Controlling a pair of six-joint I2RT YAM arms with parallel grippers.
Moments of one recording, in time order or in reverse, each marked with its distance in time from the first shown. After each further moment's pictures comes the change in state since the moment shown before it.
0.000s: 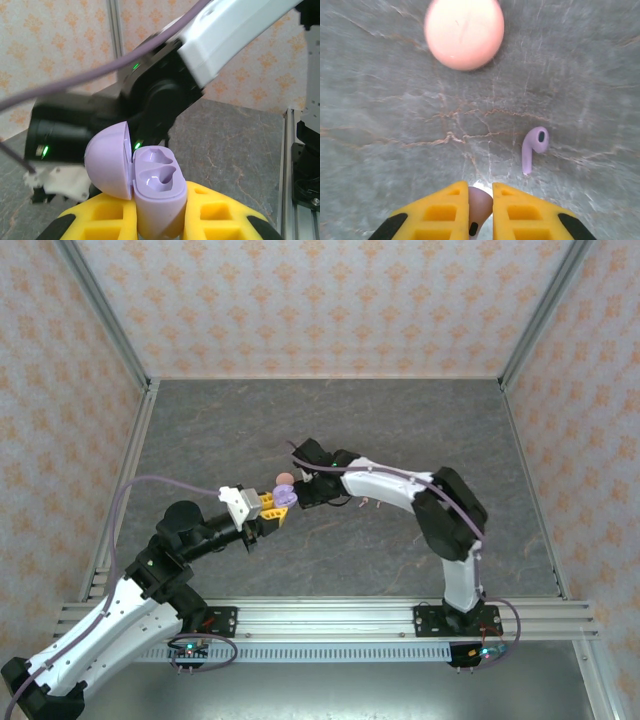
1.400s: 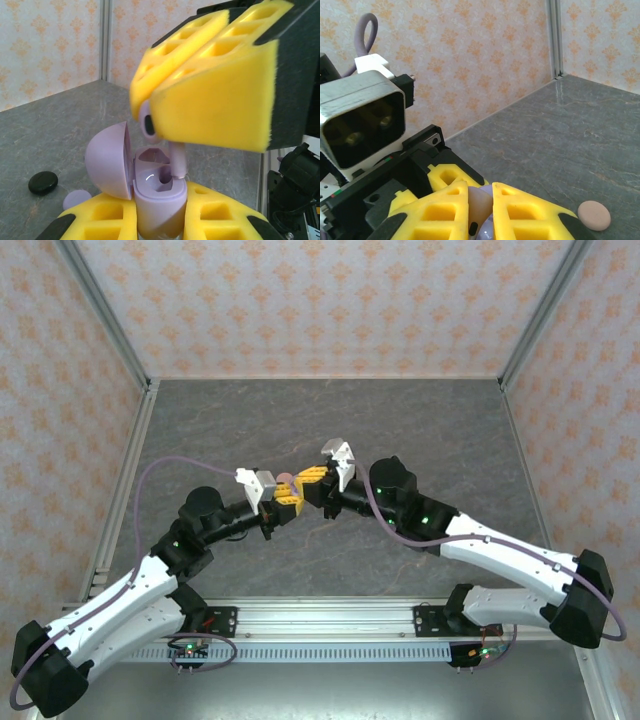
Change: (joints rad) left arm -0.003 0.222 -0.005 0.262 0.057 -0.190; right arm 0.136 -0.772 -0.472 0.637 -0.082 -0.211
